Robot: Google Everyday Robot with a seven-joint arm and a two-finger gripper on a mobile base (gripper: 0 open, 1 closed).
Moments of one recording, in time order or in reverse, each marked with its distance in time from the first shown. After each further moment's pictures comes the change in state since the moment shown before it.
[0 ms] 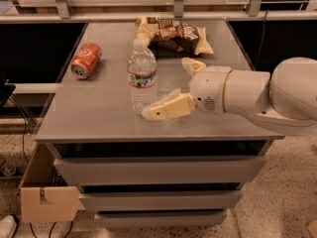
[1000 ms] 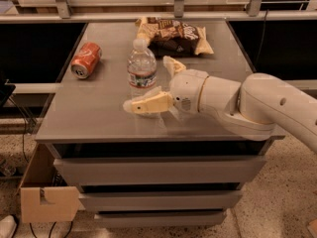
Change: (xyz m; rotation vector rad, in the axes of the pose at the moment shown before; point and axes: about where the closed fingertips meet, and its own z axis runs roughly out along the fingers) arm -0.010 -0.002 0.051 -0.036 -0.196 0.024
